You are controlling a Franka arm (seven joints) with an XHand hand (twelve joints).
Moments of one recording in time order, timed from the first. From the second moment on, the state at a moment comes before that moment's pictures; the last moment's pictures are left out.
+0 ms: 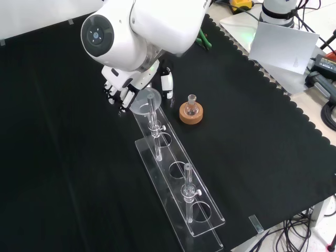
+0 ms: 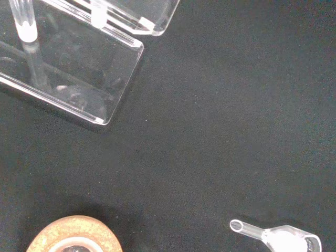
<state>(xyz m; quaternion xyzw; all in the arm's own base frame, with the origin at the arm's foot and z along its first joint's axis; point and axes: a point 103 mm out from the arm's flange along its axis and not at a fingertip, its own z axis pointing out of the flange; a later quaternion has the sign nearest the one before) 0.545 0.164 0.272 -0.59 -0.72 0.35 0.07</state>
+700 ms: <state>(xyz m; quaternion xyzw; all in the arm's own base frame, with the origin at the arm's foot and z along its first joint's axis) 0.539 0.164 0.278 -0.60 -0.73 0.33 0.06</state>
